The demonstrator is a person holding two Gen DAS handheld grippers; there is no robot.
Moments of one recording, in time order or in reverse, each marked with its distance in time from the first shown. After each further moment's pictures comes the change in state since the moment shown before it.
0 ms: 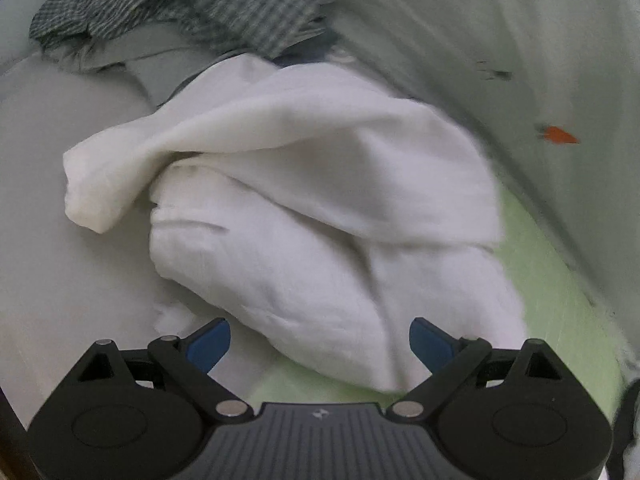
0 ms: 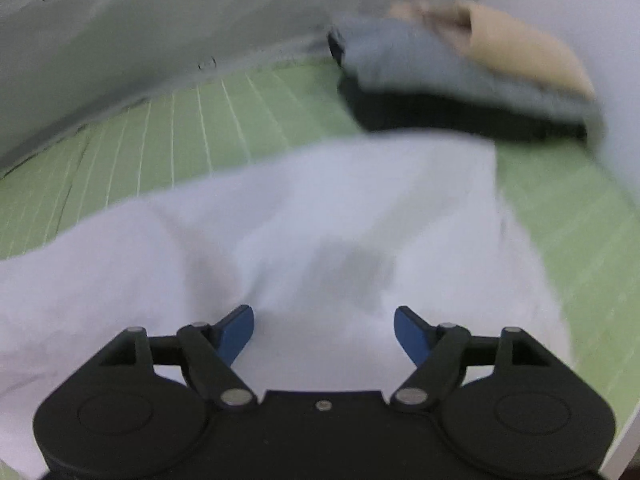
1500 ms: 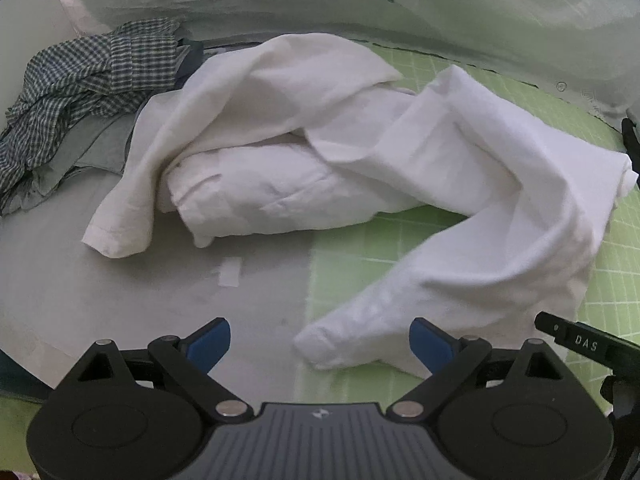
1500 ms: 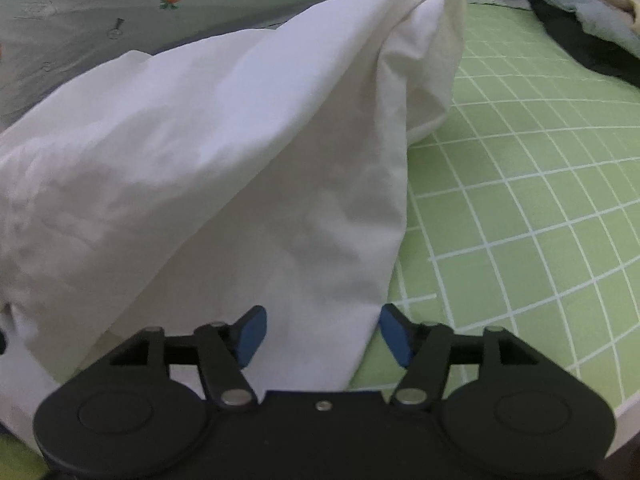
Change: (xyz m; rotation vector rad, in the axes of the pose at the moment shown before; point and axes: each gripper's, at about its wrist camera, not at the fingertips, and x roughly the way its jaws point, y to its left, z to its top) left arm -0.083 0.028 -0.067 0.679 0.049 -0.054; right arm -0.105 0.189 -0.136 -0.146 0.141 0.296
